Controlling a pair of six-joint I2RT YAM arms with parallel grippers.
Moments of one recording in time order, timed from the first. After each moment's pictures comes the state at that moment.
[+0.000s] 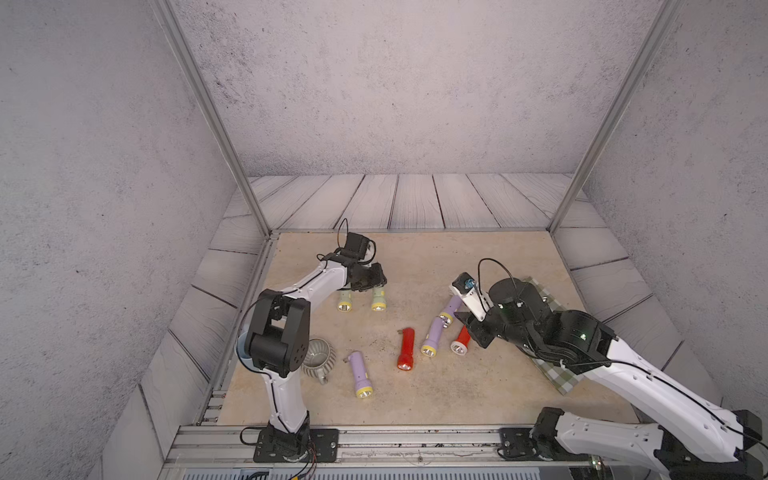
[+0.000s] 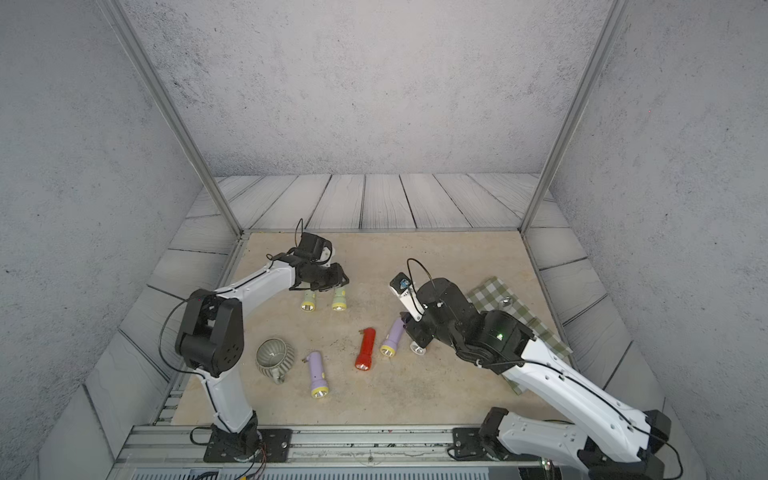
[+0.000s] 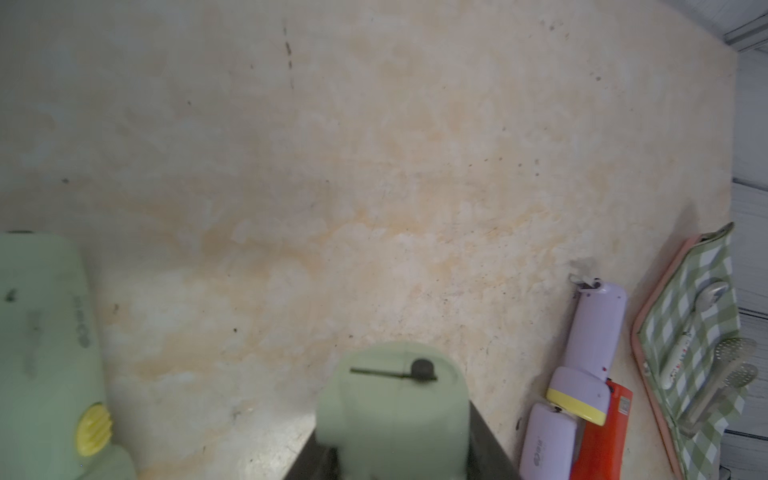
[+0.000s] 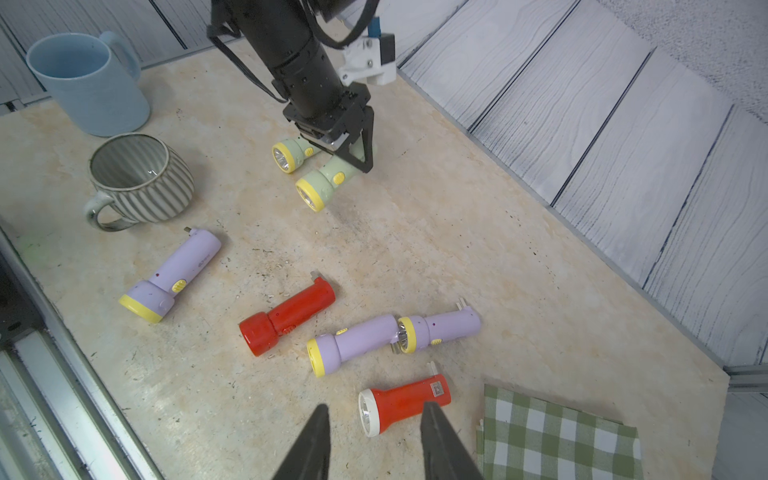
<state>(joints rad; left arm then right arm) -0.36 1.92 1.41 -0.53 0.29 -0.46 0.93 1.02 1.23 -0.89 0.23 -0.07</state>
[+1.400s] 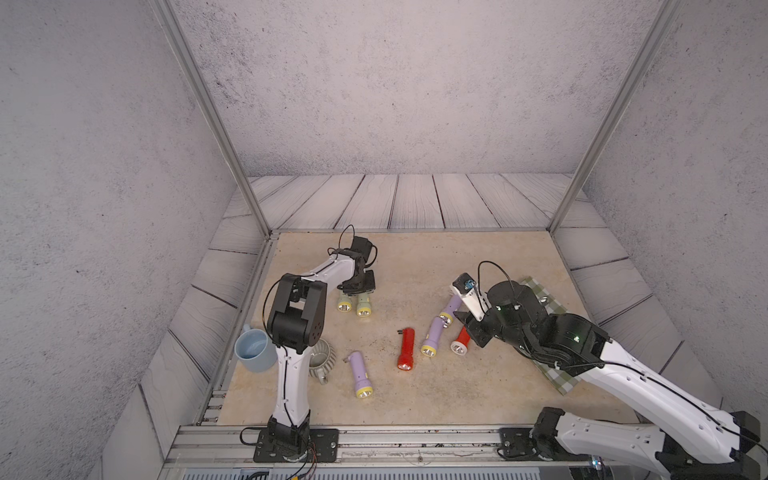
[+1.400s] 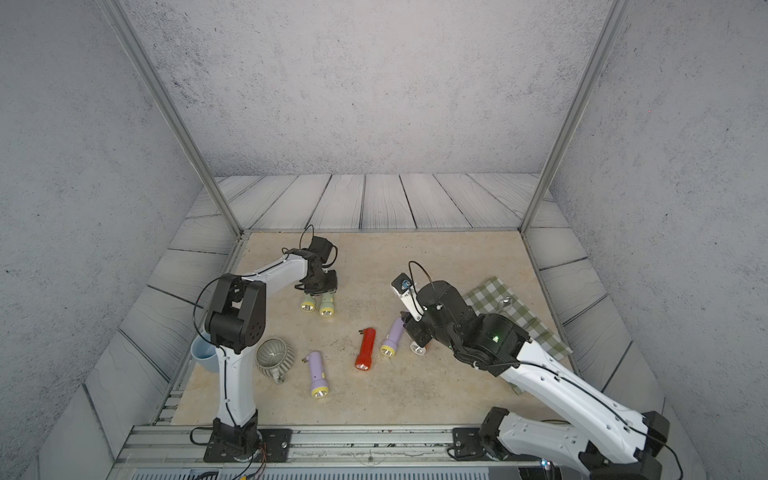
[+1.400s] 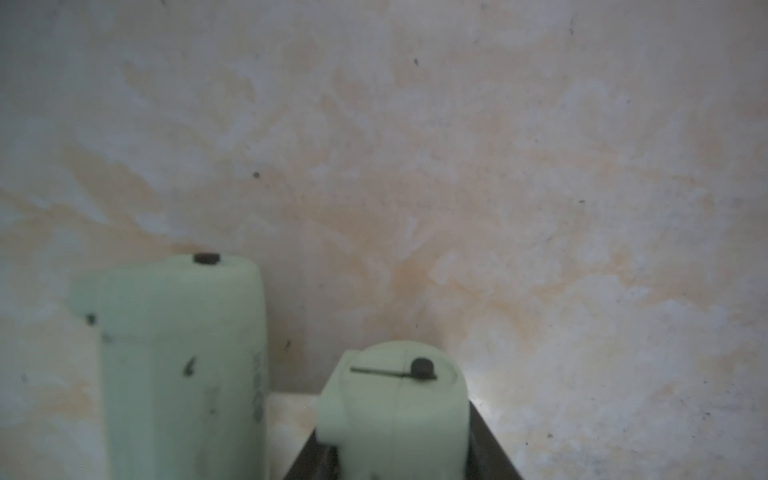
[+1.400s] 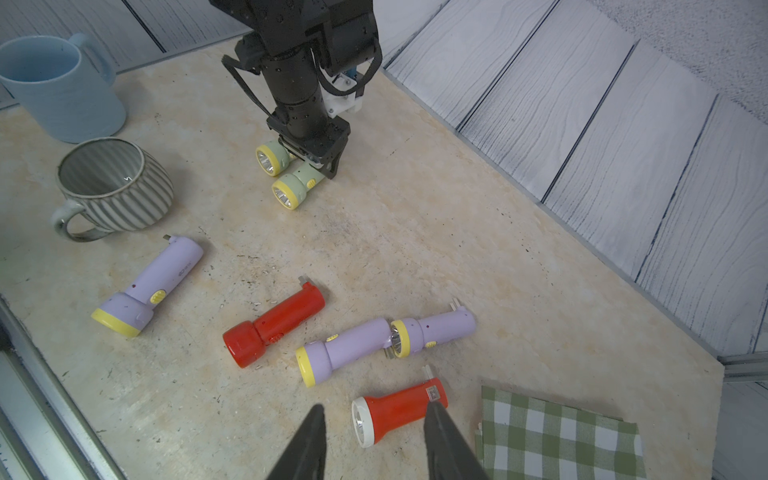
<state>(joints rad) -0.34 2.13 1.59 -0.72 -0.01 -0.43 0.91 1.01 1.17 -0.82 0.24 -0.06</state>
